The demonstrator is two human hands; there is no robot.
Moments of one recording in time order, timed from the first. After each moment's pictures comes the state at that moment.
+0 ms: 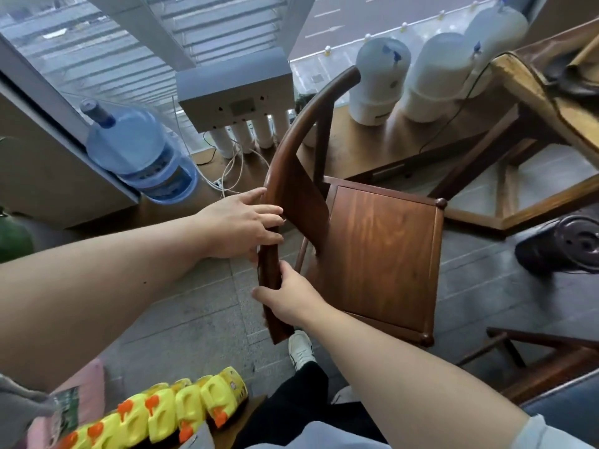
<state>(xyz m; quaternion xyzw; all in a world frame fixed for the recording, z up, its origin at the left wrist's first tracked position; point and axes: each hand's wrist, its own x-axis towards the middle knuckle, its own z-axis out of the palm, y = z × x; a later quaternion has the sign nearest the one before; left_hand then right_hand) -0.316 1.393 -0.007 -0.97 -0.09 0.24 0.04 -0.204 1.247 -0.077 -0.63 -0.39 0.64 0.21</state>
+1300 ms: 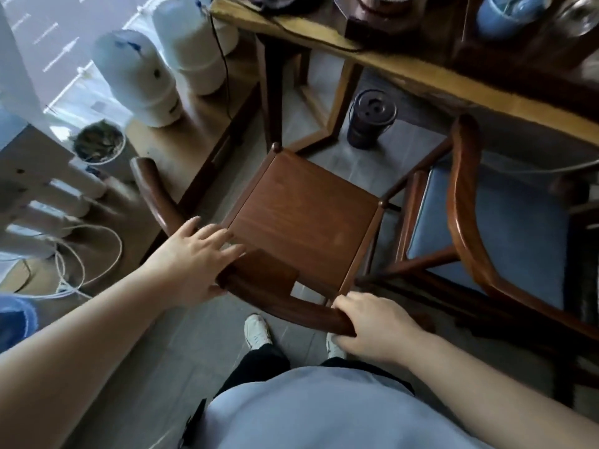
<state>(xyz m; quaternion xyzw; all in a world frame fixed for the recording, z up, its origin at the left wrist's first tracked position) -0.190 1.348 -0.023 -0.97 0.10 0.21 0.04 -0.100 1.036 -0.032 -0.83 -0.40 0.39 0.03</state>
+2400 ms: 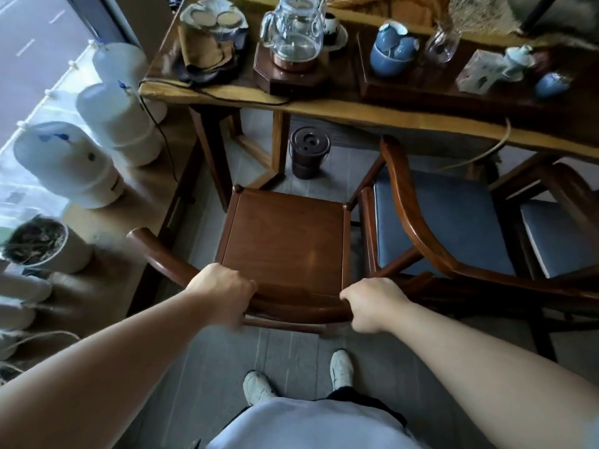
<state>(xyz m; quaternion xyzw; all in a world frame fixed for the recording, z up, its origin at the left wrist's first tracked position) -0.104 1.332 -0.050 -0.95 0.21 0.21 0.09 -0.059 1.051 -0.034 -0.90 -0.30 0.32 -0.08</state>
